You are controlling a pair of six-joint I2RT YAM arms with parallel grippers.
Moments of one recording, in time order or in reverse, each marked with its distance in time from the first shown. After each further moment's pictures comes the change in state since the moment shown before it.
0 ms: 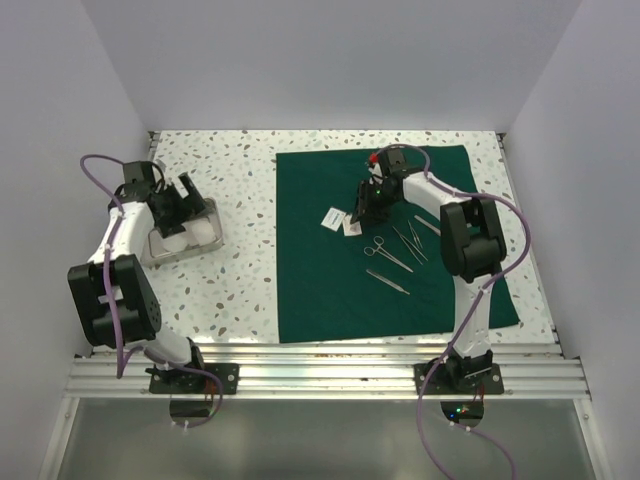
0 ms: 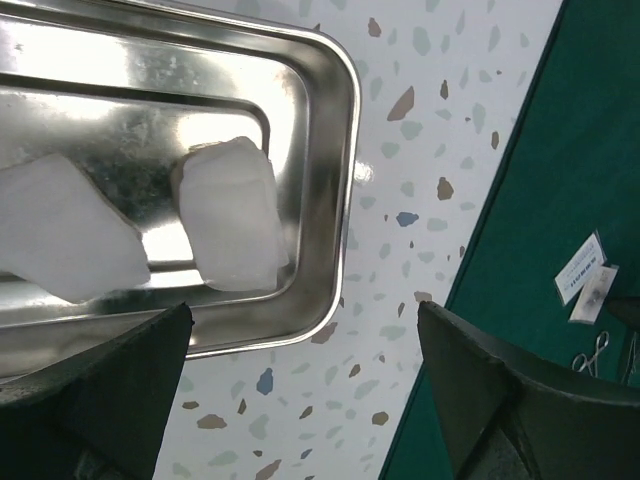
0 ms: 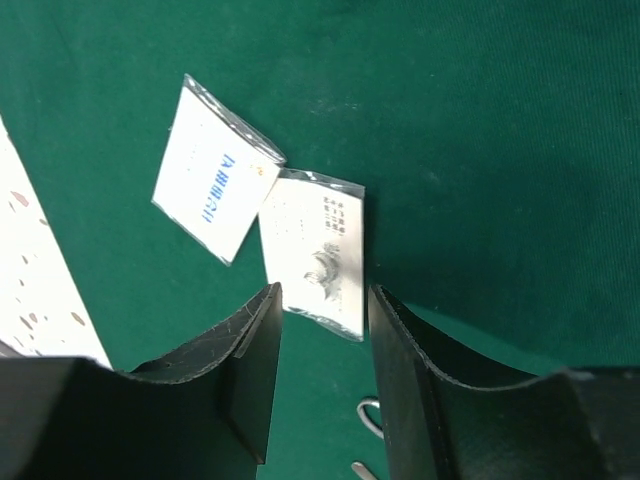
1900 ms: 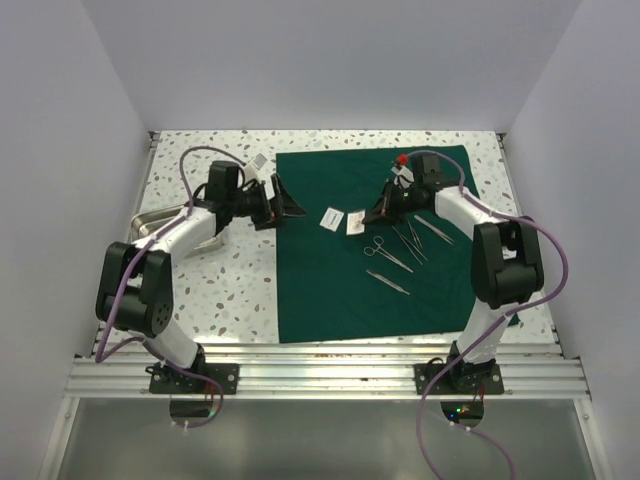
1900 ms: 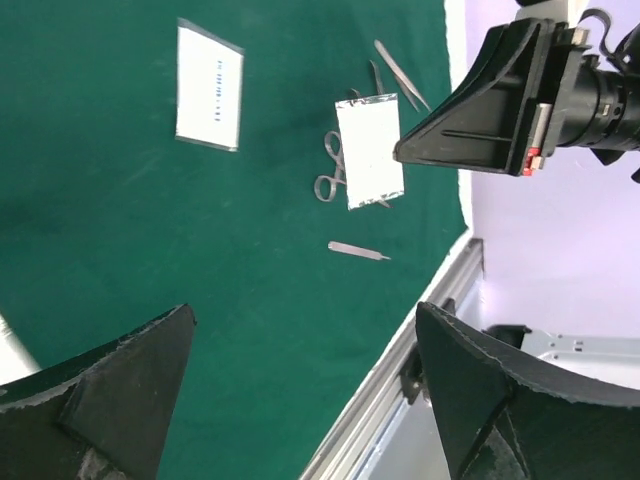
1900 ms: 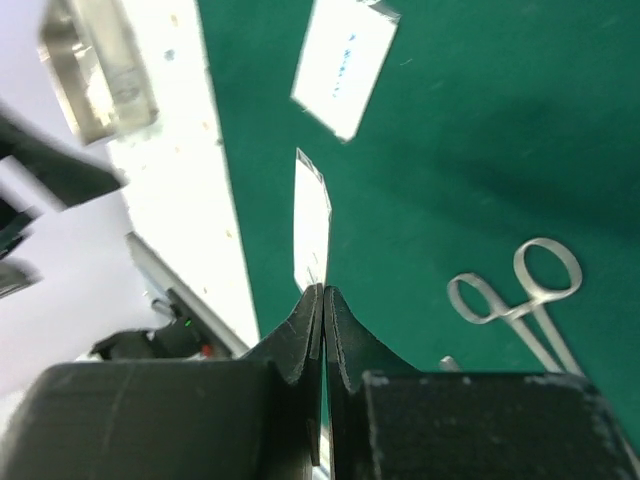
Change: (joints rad) left arm -0.485 0.061 -0.080 0.406 0.427 -0.233; right arm -0.114 -0.278 -0.304 0.160 -0.310 0.164
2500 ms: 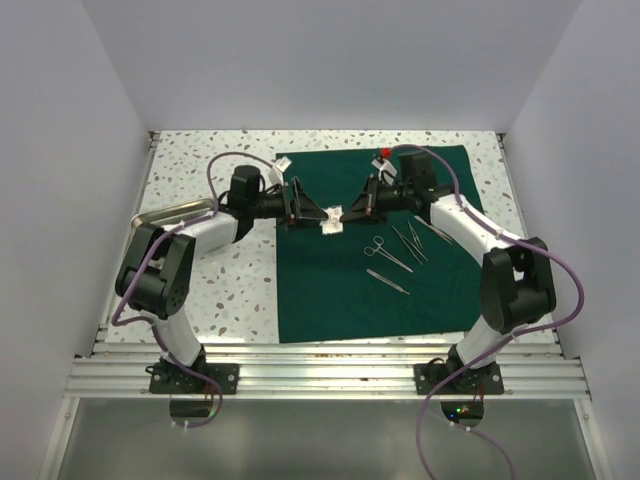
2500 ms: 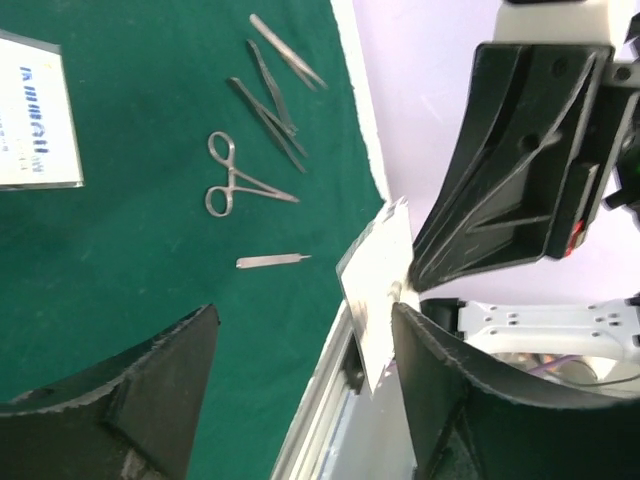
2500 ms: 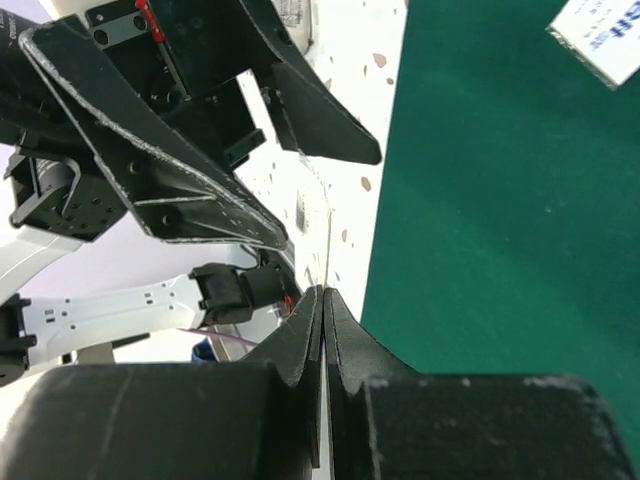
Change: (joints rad) left arm -0.113 0.153 -0.037 0.418 0.166 -0.218; right arm 0.121 -0.177 -0.049 0.092 -0.142 0.165
